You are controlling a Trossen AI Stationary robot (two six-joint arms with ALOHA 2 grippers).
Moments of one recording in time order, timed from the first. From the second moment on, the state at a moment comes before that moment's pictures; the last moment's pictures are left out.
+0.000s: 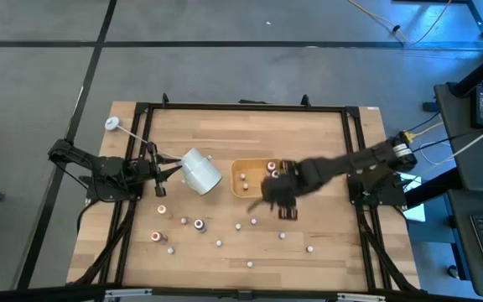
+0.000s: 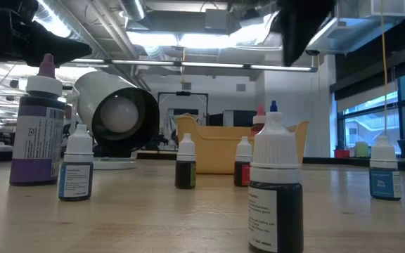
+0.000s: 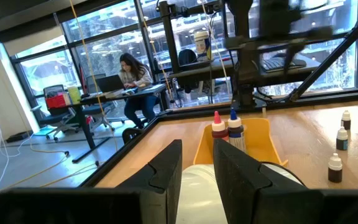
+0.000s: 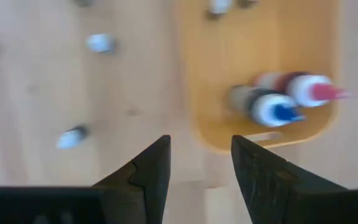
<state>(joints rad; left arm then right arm) -0.36 0.01 0.01 0.11 -0.66 0.25 0.26 1.73 1.58 -1.24 0.14 0.30</state>
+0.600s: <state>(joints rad) -0.36 0.01 0.01 0.11 -0.66 0.25 0.79 1.86 1.58 -1.25 0.14 1.04</state>
